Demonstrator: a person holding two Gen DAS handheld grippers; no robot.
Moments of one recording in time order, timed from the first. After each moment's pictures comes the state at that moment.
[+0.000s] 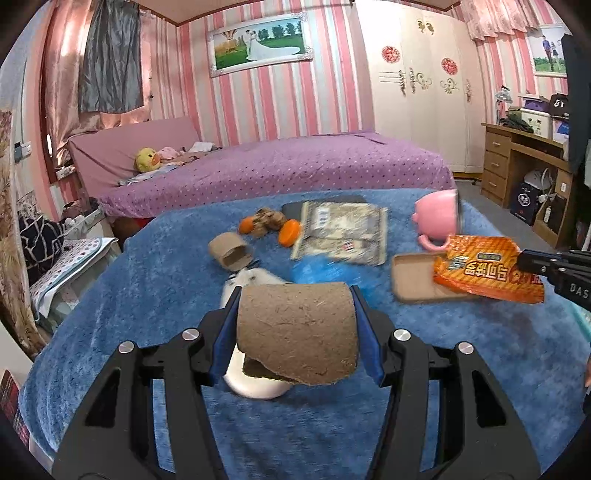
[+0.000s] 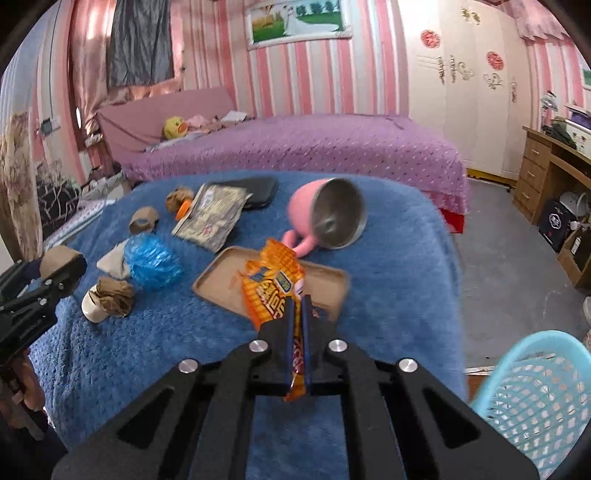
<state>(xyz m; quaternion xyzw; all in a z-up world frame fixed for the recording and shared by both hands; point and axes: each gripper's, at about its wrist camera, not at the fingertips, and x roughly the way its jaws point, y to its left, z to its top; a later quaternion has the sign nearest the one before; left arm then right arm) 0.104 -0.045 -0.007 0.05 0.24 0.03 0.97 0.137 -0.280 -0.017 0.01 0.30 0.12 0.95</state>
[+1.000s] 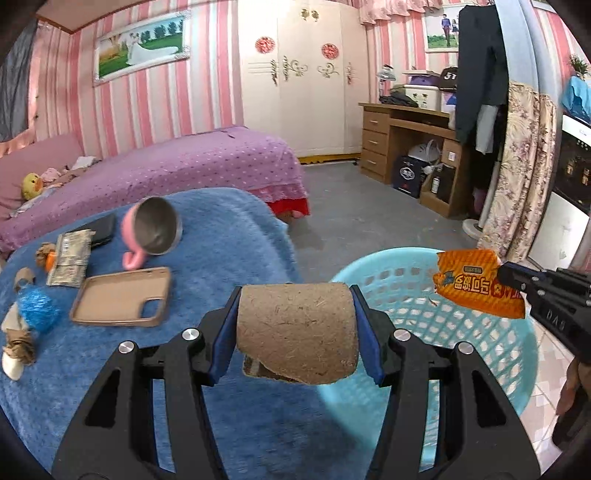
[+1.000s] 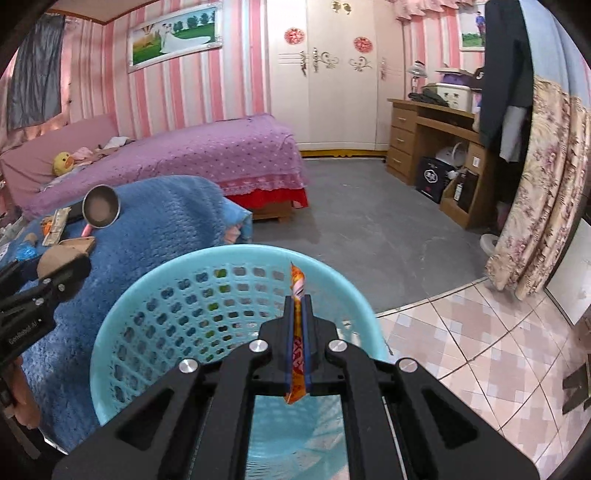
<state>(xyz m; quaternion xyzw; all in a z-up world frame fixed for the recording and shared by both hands) 0.078 -0.345 -0.023 0.07 0.27 -0.19 0.94 0.015 -0.546 -0.028 0.05 0.30 -0.11 0.95</state>
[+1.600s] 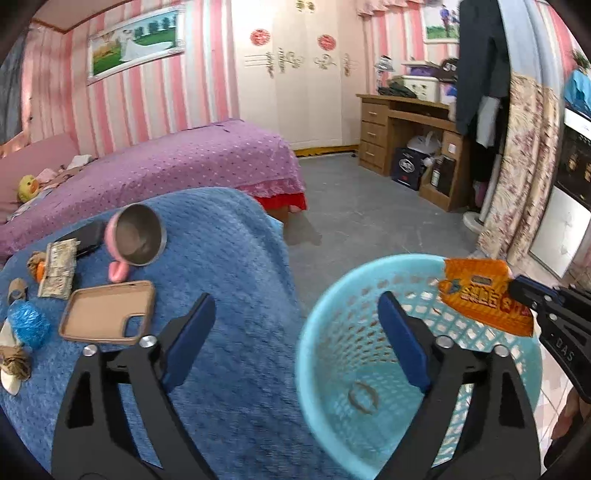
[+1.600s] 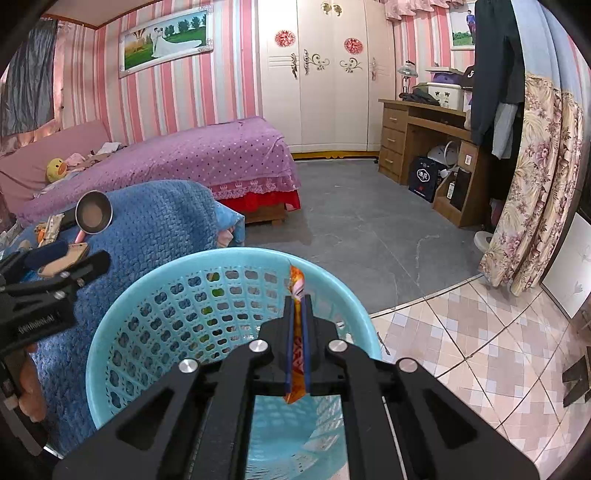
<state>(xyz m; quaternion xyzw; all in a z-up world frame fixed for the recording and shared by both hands) 0.103 -0.355 -0.019 0.08 0.28 -0.18 0.94 0.022 -0.542 -0.032 0.06 0.30 -0.12 0.95</state>
